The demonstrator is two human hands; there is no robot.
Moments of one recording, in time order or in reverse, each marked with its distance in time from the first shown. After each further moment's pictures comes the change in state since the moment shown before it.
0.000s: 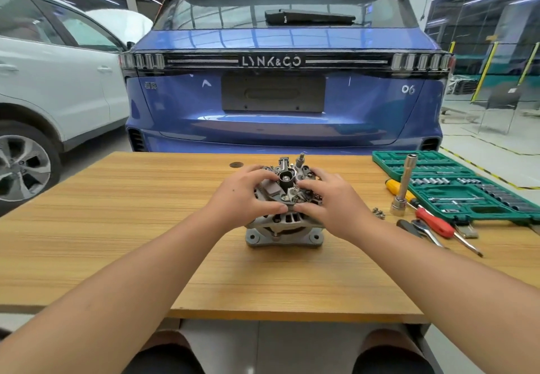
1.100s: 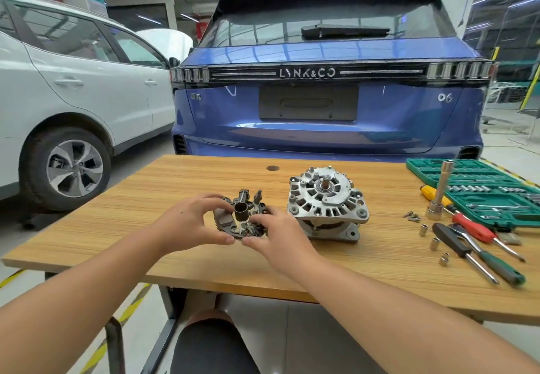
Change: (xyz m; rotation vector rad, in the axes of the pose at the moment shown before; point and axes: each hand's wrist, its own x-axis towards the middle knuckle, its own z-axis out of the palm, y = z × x) left_hand -0.117 -0.098 -0.096 0.171 -0.112 -0.136; right_hand -0.029 -0.138 0.095 0.226 -0.157 -0.027
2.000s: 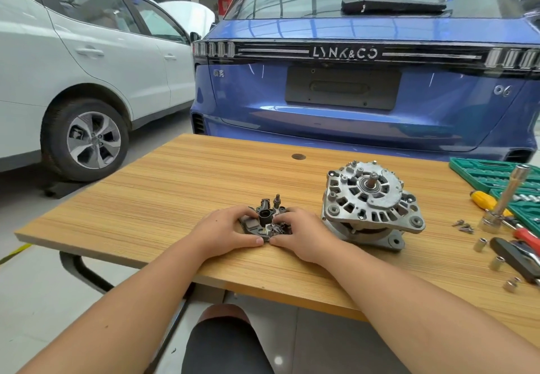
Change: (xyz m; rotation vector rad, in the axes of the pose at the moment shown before) left_hand 0.027 -0.052 0.067 -0.141 -0.111 -0.217; right_hand 0.071 0.037 0.035 -0.178 -0.233 0.050
